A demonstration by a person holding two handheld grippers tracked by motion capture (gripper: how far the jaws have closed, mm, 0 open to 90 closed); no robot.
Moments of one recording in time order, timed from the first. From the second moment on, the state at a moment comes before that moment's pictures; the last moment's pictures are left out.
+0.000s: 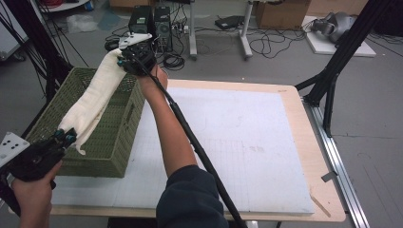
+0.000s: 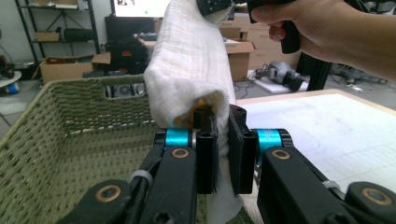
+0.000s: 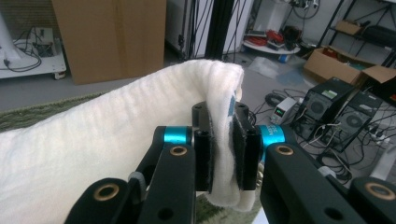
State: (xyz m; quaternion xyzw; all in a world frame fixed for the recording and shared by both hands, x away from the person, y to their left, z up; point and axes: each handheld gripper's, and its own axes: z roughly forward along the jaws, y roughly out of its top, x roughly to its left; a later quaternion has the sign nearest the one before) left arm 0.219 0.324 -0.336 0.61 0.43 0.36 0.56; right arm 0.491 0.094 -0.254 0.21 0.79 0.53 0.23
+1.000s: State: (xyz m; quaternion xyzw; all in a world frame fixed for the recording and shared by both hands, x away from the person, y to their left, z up) left arm 0.220 0.346 -0.335 0.58 0.50 0.35 0.54; right arm 0.509 0.147 -0.293 0.23 0.82 0.49 0.18
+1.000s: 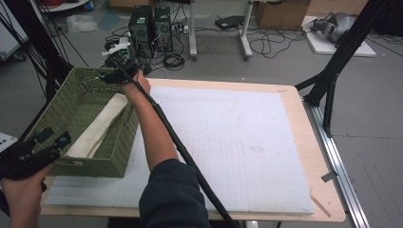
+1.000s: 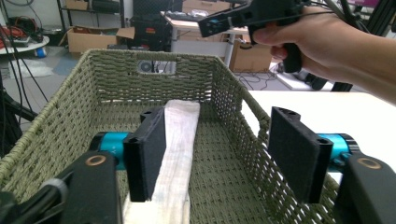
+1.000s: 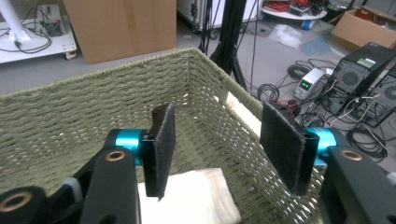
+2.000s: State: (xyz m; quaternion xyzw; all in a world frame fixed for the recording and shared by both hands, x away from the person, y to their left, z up) left arm 0.236 0.298 -0.330 0.63 0.44 0.29 0.57; right arm 0.457 -0.004 -0.282 0.23 0.81 0.51 0.15
